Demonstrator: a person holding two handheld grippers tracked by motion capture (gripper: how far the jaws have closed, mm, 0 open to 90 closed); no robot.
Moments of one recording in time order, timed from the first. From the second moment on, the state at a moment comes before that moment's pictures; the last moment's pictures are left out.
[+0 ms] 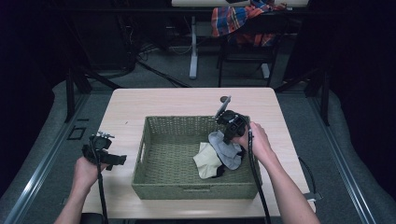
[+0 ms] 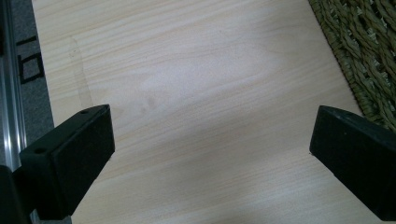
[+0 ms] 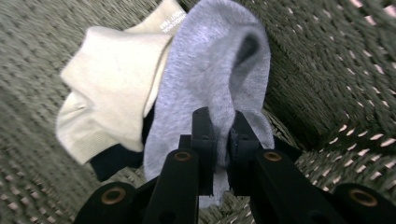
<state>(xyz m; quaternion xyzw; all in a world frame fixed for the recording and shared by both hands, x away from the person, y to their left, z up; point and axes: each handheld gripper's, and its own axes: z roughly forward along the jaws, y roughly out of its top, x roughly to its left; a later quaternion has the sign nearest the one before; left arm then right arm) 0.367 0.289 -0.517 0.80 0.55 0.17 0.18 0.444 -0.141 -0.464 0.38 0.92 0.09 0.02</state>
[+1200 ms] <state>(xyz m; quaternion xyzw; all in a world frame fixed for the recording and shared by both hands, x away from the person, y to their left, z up) 0.368 0.286 -0.518 0.80 0.55 0.17 0.18 0.416 -0.170 -0.386 0.39 0.90 0.18 0.05</state>
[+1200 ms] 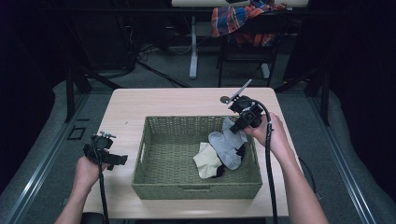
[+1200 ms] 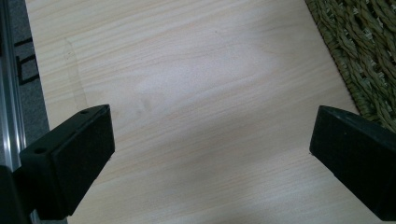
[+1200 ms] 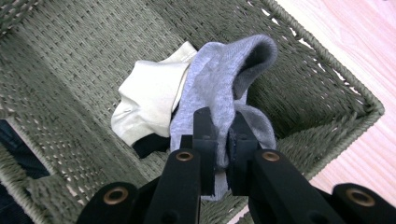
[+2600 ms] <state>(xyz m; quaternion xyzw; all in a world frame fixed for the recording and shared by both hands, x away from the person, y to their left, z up) 0.369 0.287 -0.517 0.80 0.55 0.17 0.18 0.415 -0.286 -0.371 0.51 0.84 0.18 0.08</state>
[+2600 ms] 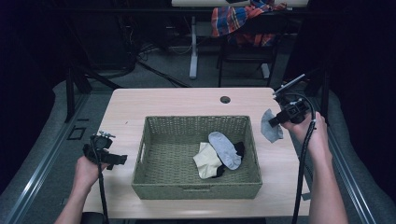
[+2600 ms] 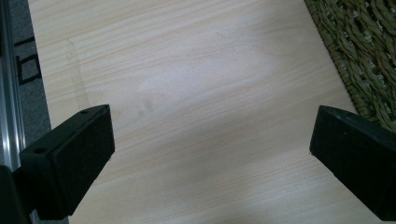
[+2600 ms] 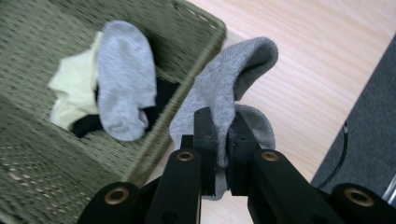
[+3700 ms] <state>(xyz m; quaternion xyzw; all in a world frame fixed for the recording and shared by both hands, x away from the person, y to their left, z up) 0.369 0.287 -0.516 0.80 0.55 0.17 0.18 0.452 -0.300 -0.491 0.56 0.83 0.07 0.03</state>
